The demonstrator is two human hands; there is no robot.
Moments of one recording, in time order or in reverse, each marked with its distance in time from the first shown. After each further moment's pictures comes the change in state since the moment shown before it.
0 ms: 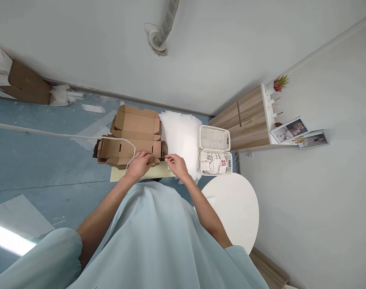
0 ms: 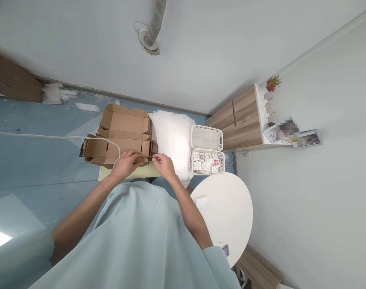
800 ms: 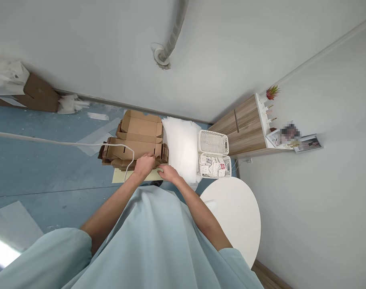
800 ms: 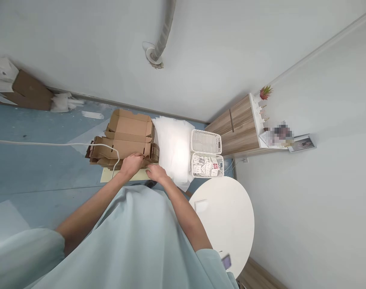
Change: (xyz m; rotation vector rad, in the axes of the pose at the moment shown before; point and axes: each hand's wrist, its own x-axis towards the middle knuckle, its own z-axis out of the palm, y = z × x) left_hand 0.015 0.023 -0.003 0.217 0.009 -0.009; right_hand 0.009 0.010 0.053 -0.392 -0.338 0.014
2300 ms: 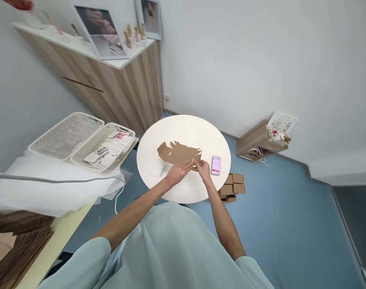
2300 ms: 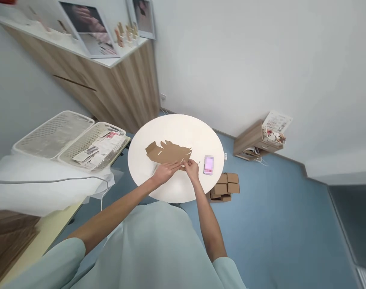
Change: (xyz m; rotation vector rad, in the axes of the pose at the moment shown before) left_hand -0.225 0.431 0.232 -0.047 -0.510 1.663; right_hand -0.489 0.260 0.201 1.310 1.622 0.785
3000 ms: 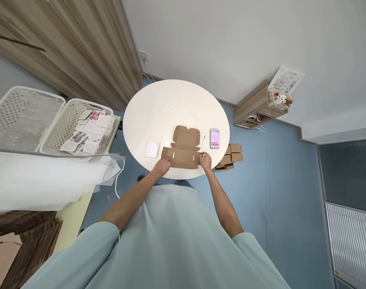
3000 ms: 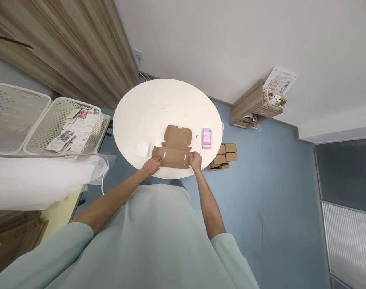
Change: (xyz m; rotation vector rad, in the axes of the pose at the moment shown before) left_hand -0.098 -0.064 0.088 0.120 -0.700 -0.182; right_hand -0.038 0.126 -0.028 -0.474 0.173 0.366
